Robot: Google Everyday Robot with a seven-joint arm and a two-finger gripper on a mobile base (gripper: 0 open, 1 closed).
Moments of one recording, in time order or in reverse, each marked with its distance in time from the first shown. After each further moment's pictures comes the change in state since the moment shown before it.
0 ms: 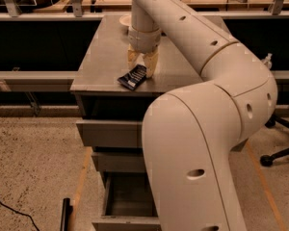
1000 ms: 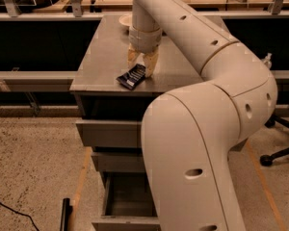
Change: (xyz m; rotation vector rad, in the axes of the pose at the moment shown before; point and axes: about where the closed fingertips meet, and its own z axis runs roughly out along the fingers) arm 0.000 0.000 -0.001 0.001 -0.002 0.013
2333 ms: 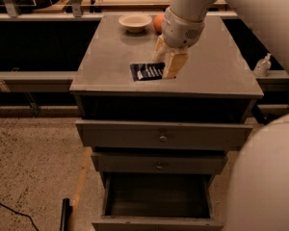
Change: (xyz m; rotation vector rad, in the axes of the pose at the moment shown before) arm -0.065 0.096 -0.083 0.107 -0.140 0.645
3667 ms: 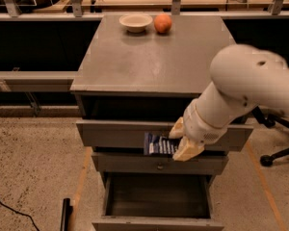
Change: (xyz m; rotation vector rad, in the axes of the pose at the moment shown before) arm 0.003 0.172 0.113 0.054 -0.089 0.284
